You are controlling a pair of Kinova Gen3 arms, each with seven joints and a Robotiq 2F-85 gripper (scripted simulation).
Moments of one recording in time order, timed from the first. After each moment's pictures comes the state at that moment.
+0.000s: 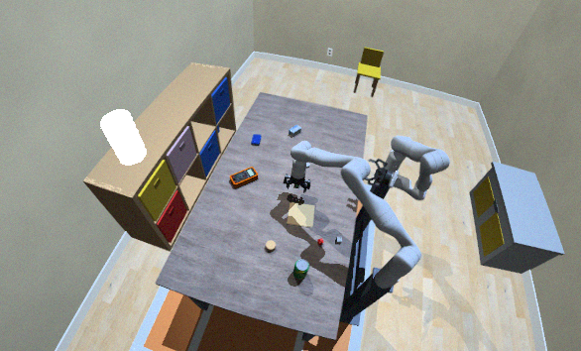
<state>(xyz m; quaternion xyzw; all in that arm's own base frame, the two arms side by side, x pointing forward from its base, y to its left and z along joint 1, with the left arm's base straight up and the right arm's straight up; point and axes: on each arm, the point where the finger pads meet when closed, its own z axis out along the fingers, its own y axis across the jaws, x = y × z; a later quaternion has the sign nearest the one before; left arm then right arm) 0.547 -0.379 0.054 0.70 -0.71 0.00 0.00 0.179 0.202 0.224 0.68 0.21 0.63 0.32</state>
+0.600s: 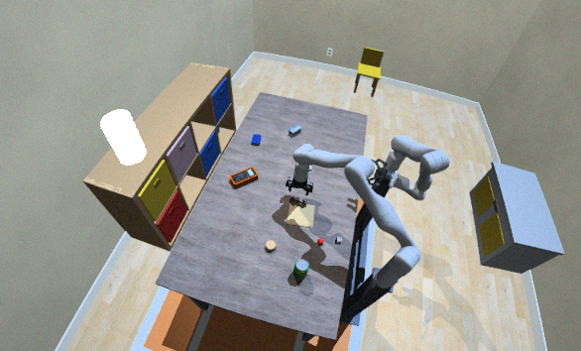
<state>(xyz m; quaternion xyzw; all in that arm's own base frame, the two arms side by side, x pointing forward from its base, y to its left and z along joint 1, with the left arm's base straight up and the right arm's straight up) 0.530 -0.363 0.054 0.70 -0.71 0.00 0.00 0.179 0.202 0.224 0.68 0.21 0.63 0.32</state>
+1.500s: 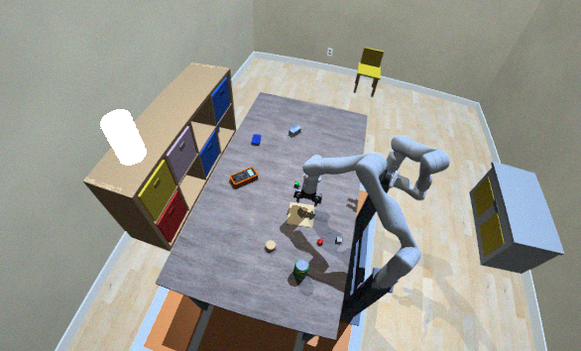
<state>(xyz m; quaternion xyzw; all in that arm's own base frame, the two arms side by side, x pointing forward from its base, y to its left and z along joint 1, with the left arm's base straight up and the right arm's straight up) 0.471 -0.305 0.054 0.71 -0.71 0.00 0.00 0.179 0.202 0.224 0.68 0.21 0.63 0.32</state>
